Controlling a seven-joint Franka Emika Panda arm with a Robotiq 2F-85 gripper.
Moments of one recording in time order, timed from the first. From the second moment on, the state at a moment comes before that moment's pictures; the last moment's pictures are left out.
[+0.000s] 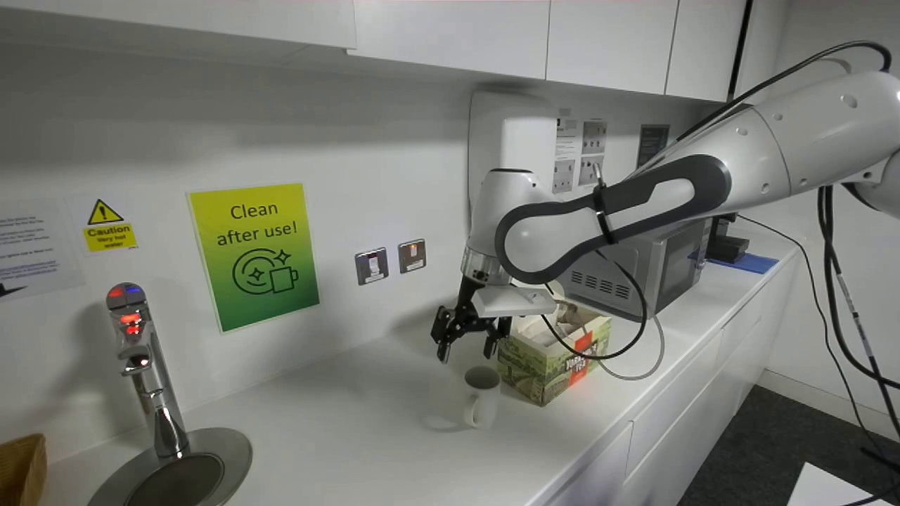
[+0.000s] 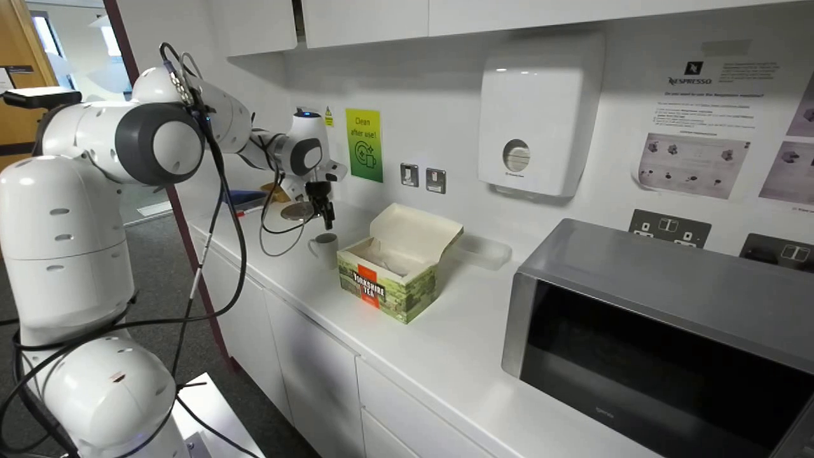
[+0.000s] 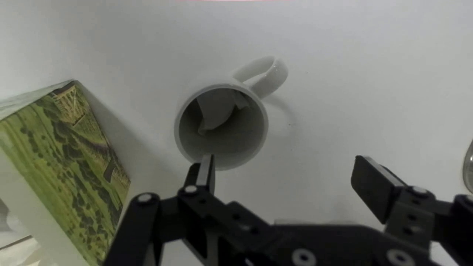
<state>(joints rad) 0.24 0.17 0.21 -1.87 0.08 2.25 0.61</state>
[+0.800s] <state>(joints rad) 0.23 -0.07 0.19 -1.97 0.01 2.01 0.64</state>
